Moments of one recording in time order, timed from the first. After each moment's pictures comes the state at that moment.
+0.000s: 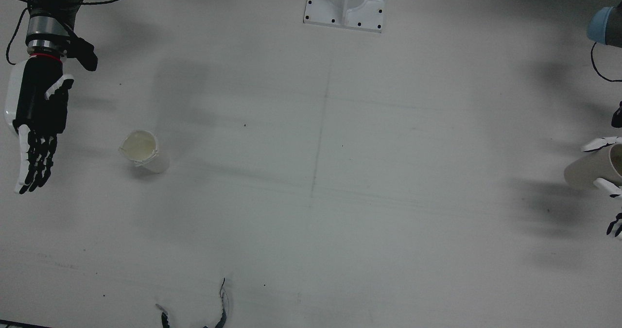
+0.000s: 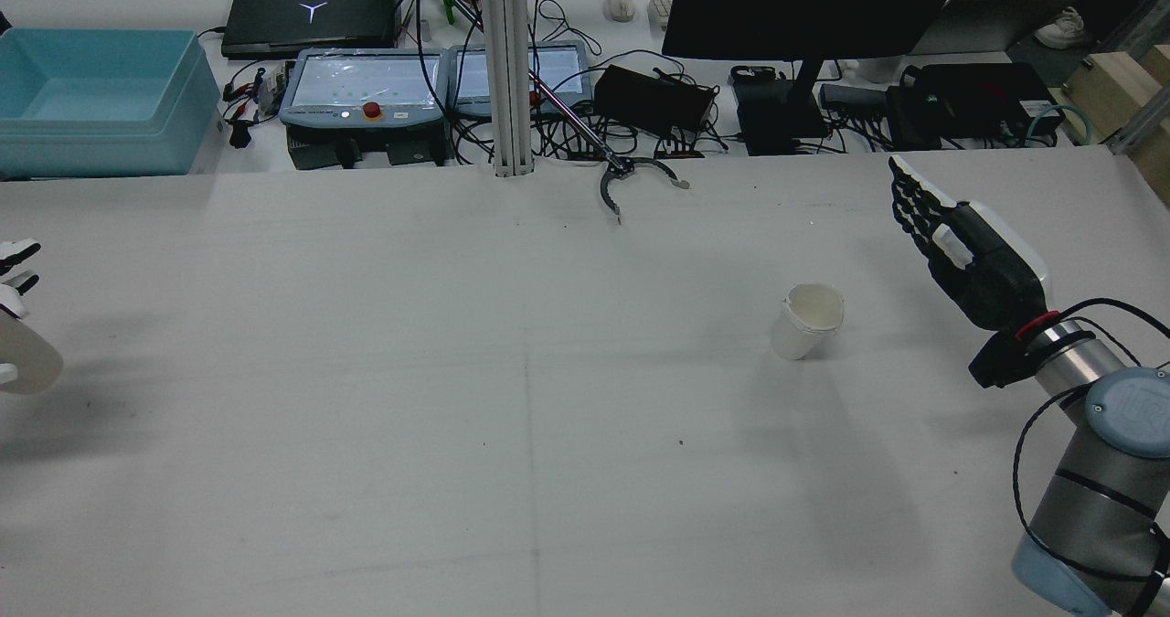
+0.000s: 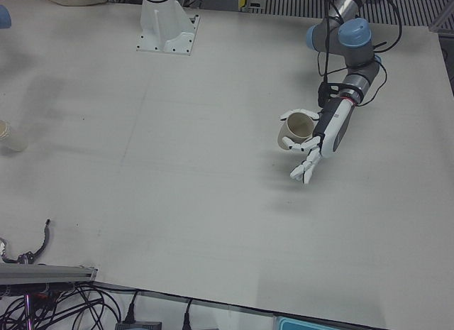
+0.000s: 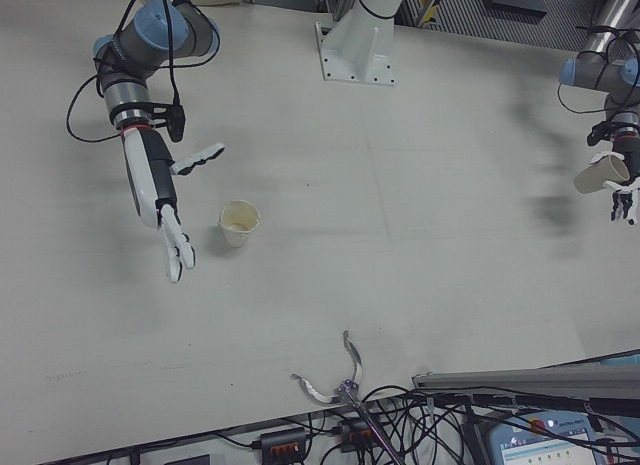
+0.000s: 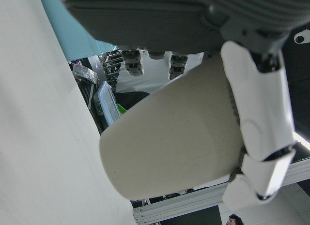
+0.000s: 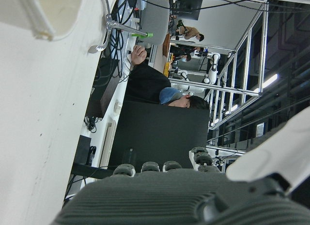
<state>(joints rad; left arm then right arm) -0.84 -1.32 -1.79 -0.35 1.18 0.46 0.82 -1.58 1.80 -3.22 -1.02 -0.22</state>
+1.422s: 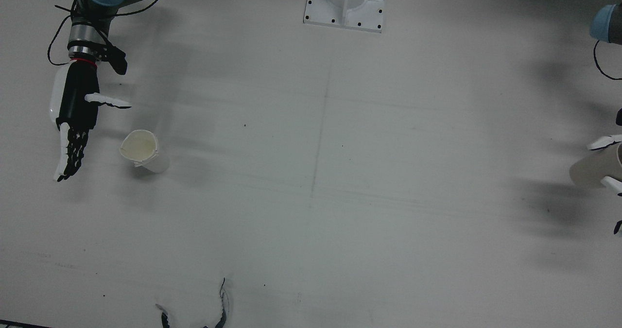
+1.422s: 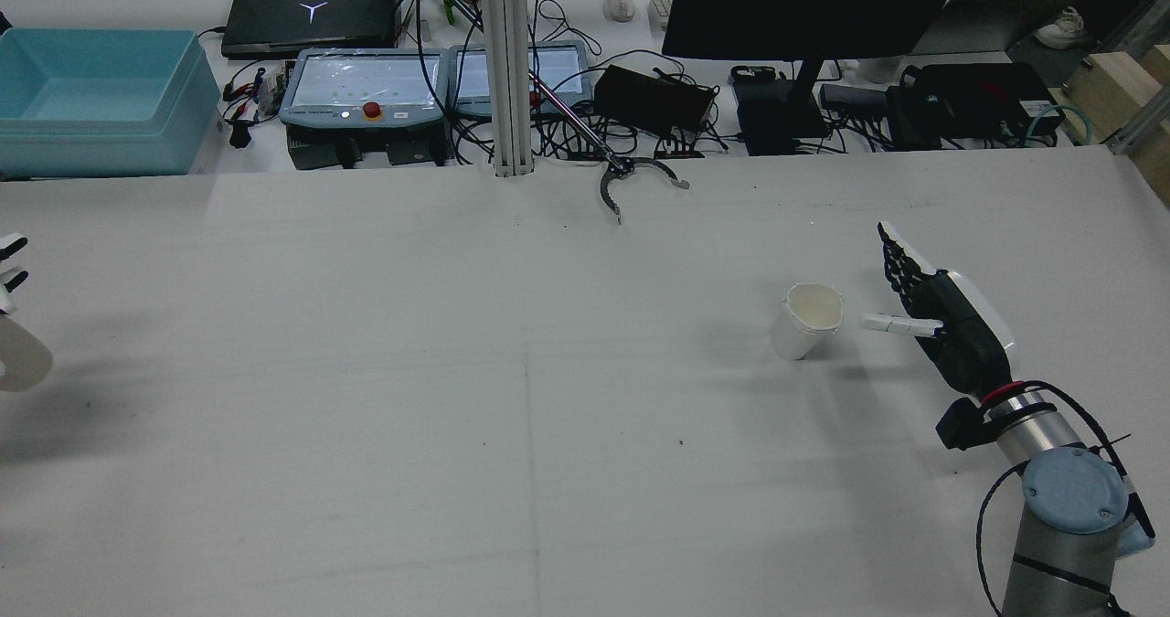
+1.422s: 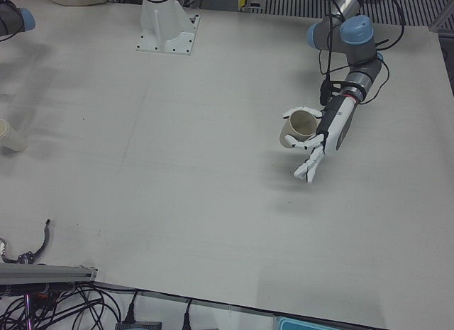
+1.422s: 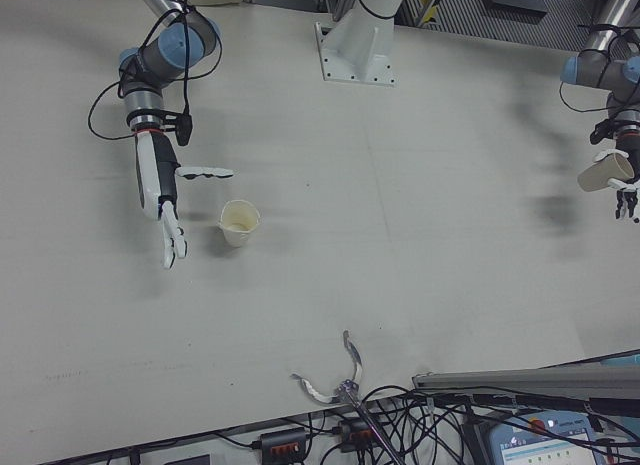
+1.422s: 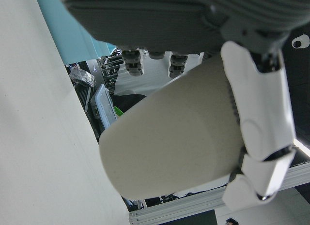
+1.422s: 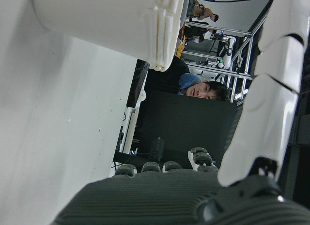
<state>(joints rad) -0.85 -1.30 -1.80 -0.35 1.17 0.45 0.60 -1.58 1.72 -3.20 -0.74 -0.23</state>
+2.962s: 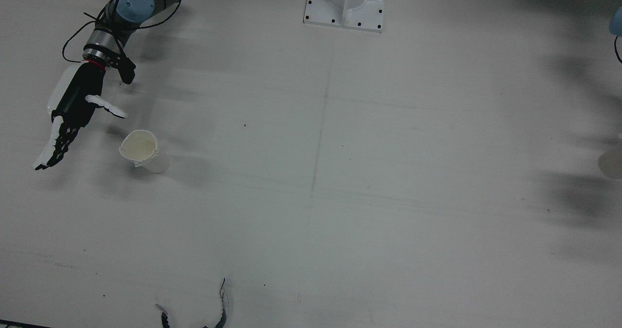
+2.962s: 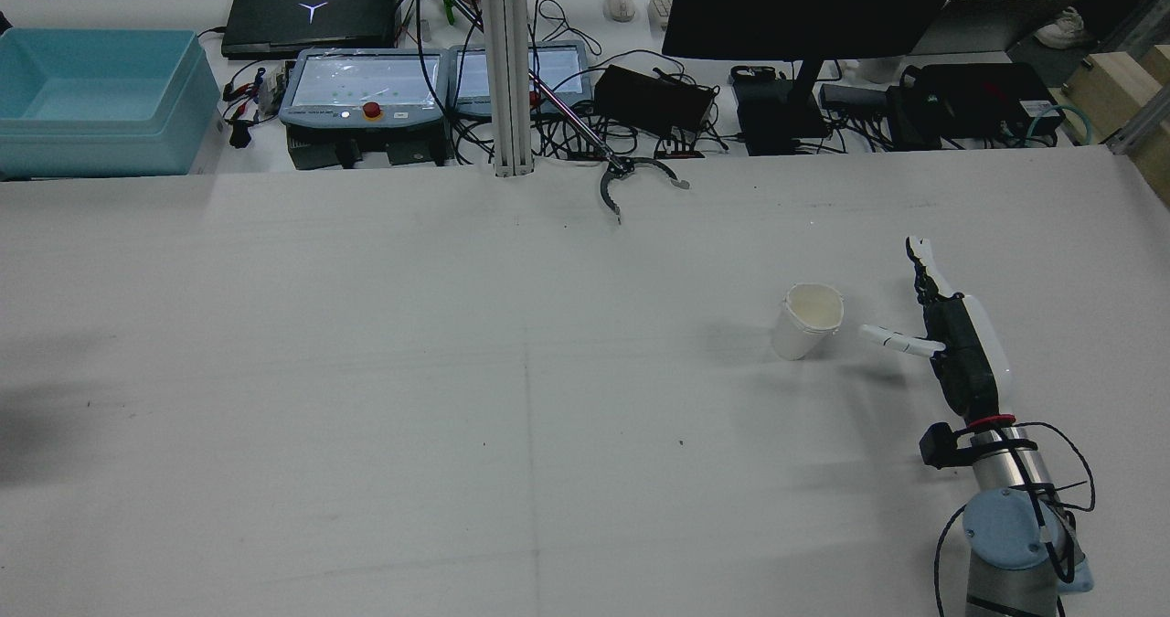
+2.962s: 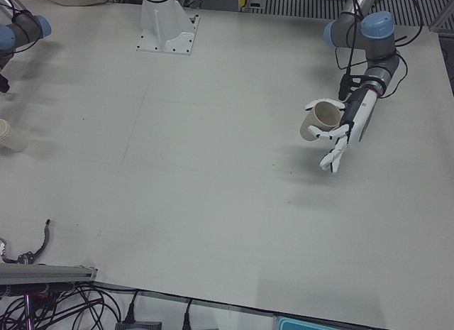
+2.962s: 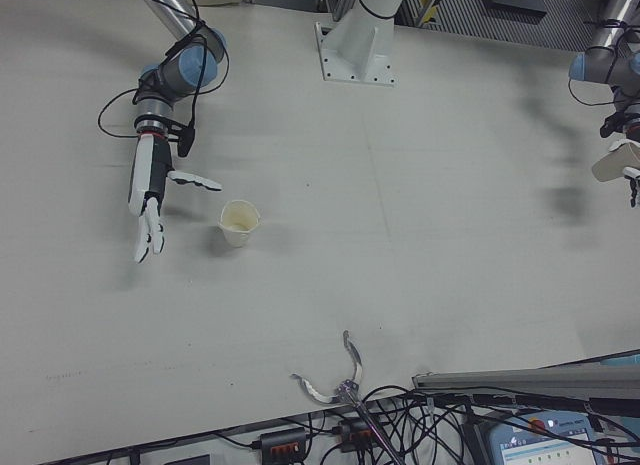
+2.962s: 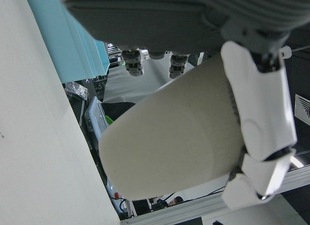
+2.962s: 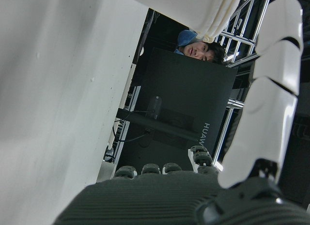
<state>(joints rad) -0.88 -1.21 -1.75 -0.54 1.17 0.45 0.48 -1.51 1.58 -3.21 -0.41 -0.27</state>
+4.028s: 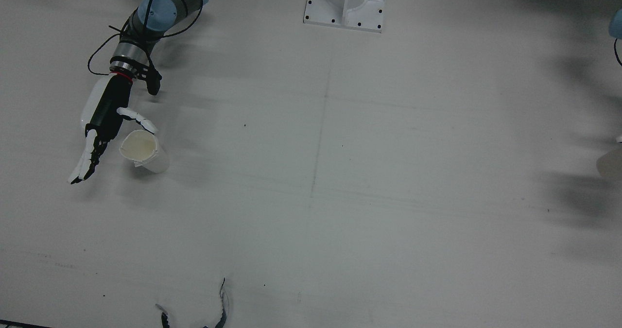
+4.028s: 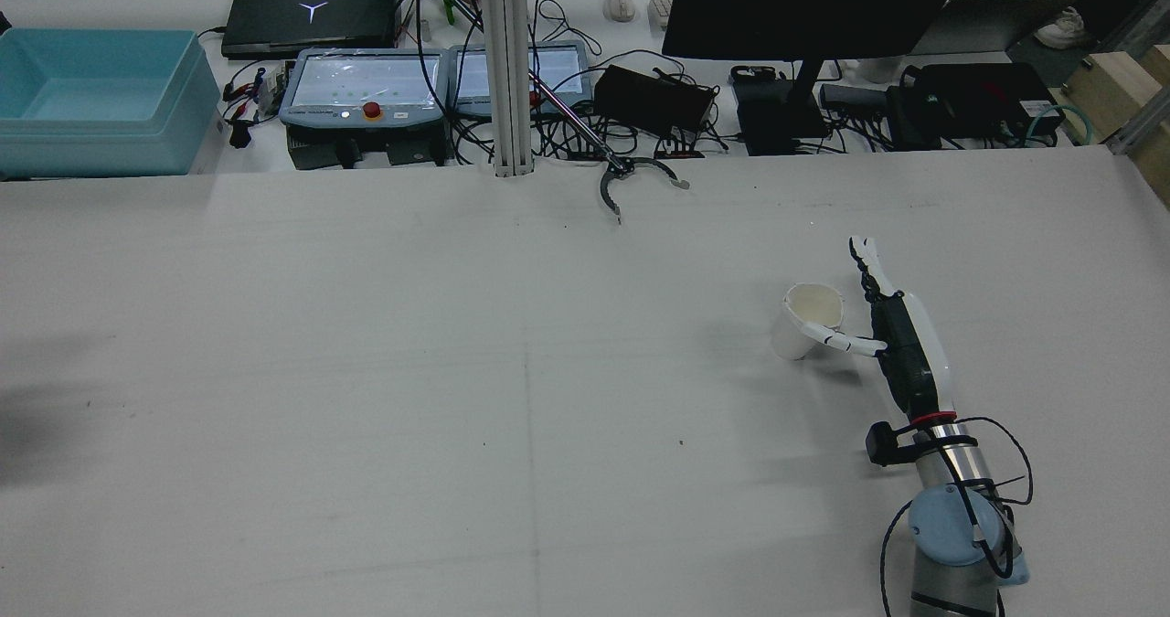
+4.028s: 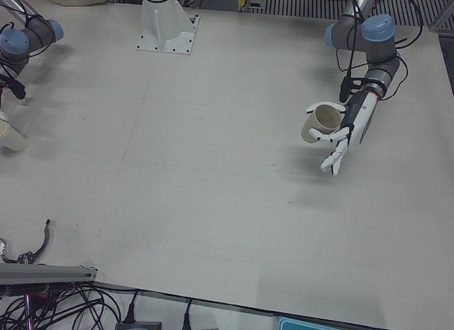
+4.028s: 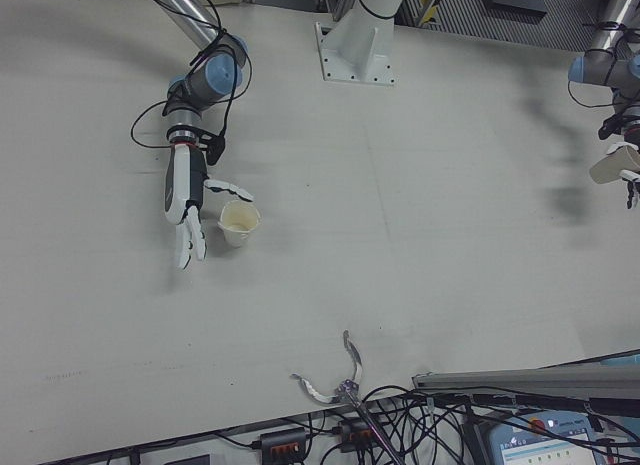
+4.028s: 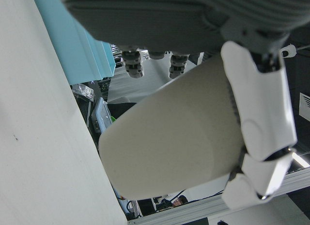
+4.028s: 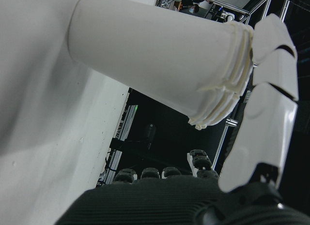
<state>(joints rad) -0.88 -1.22 -1.72 -0.55 1.18 0.46 0.46 -1.41 1.55 -3.21 -0.41 -0.36</state>
